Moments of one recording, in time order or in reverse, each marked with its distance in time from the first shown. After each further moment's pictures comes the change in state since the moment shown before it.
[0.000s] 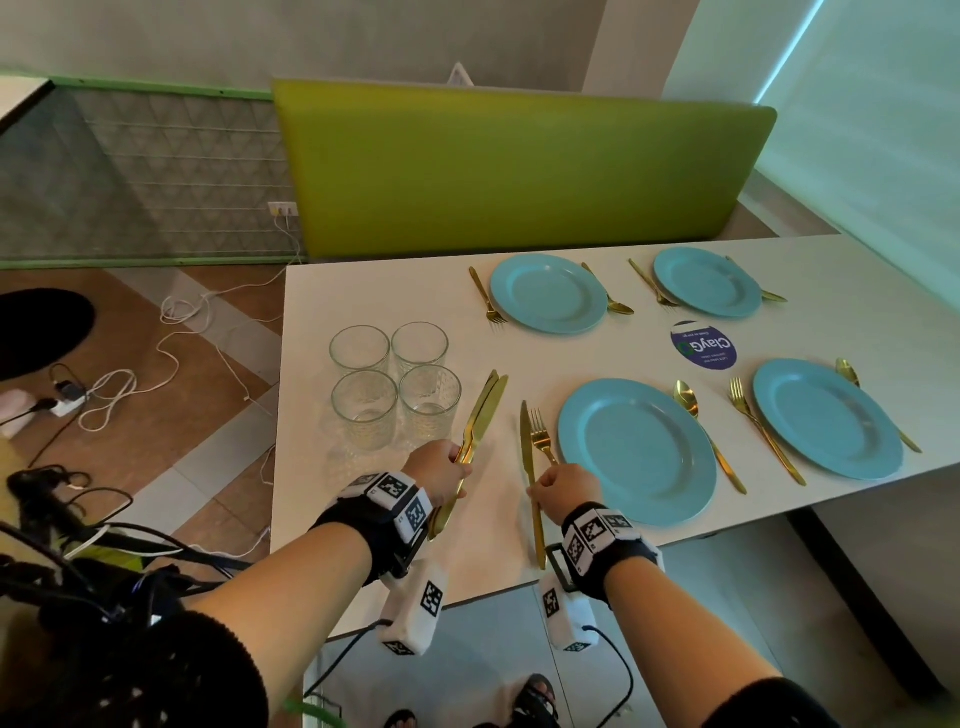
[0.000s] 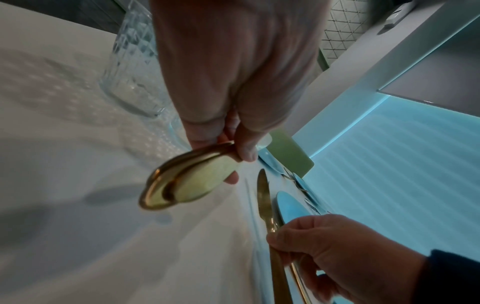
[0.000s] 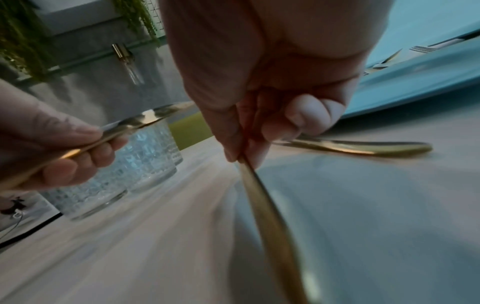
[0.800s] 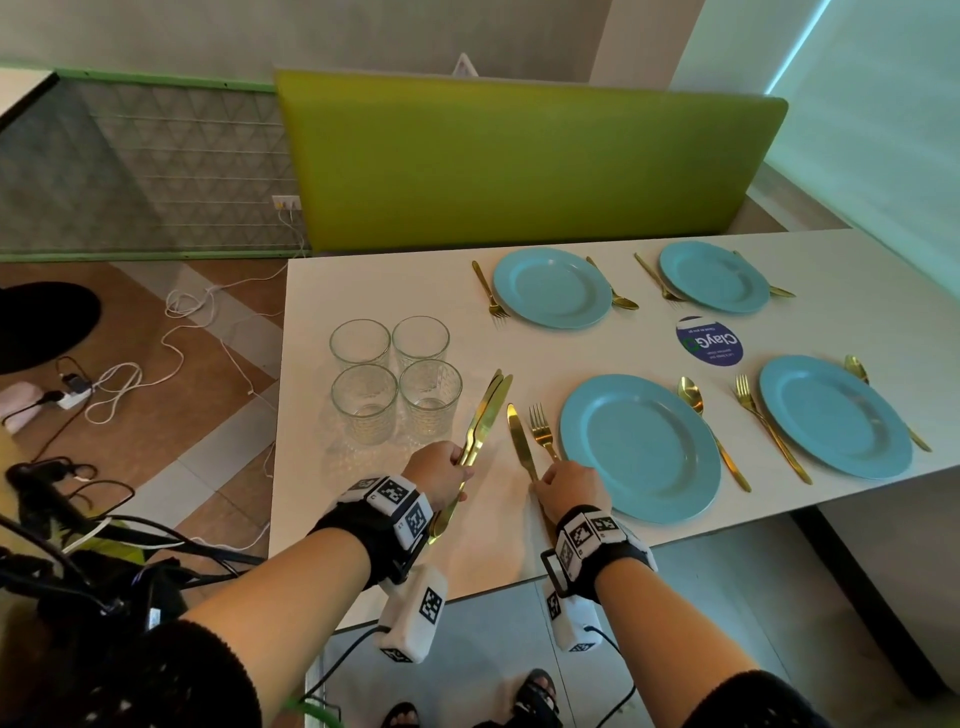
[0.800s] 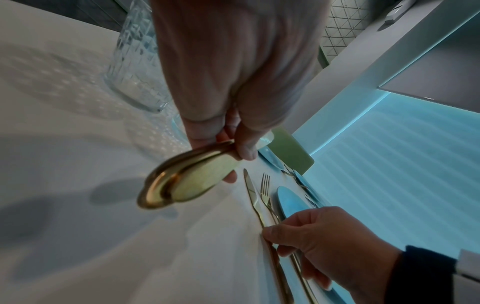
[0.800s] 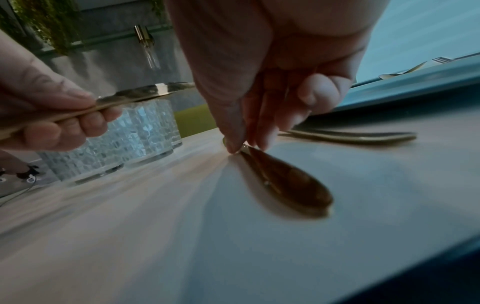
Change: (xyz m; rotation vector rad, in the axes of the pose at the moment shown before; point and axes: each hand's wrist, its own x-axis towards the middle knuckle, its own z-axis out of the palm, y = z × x) left_hand -0.005 -0.003 0.006 0.029 0.008 -0.003; right_hand -0.002 0.001 0.004 -0.151 0.101 0.014
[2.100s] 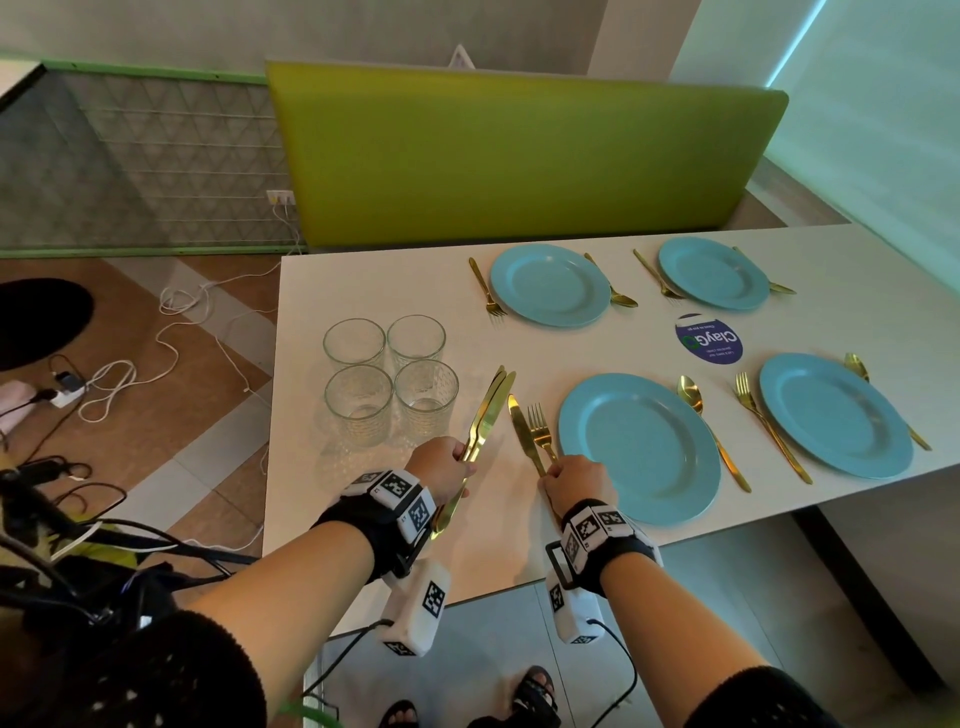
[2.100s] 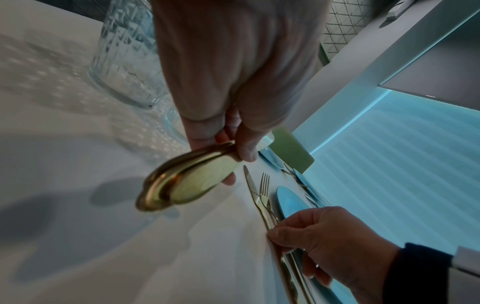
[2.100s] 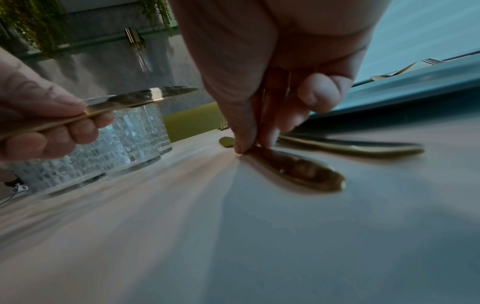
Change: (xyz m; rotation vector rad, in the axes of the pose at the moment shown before) left_hand 0.008 0.007 0.002 -0.029 -0.011 -0.007; right_hand 0.011 0.004 -0.006 0.047 0.004 0.054
